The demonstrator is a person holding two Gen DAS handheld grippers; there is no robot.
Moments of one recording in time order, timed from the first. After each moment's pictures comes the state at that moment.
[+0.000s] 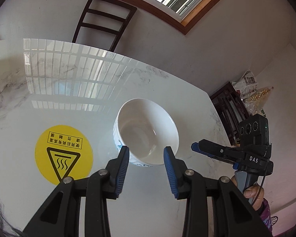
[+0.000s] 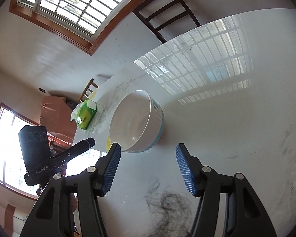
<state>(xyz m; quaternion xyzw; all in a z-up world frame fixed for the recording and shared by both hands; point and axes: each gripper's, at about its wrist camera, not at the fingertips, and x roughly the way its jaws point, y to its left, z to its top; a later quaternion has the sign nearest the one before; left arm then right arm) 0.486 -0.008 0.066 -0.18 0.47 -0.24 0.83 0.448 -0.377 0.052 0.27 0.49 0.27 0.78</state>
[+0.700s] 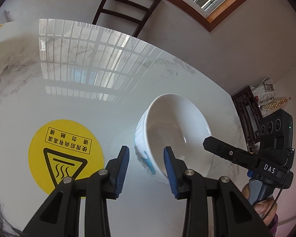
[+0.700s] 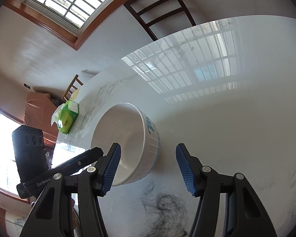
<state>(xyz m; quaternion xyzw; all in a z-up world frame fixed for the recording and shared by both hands) 0.516 -0.016 0.025 -0.19 0.51 -0.18 0.82 0.490 -0.346 0.039 0.23 0.52 0.23 0.79</state>
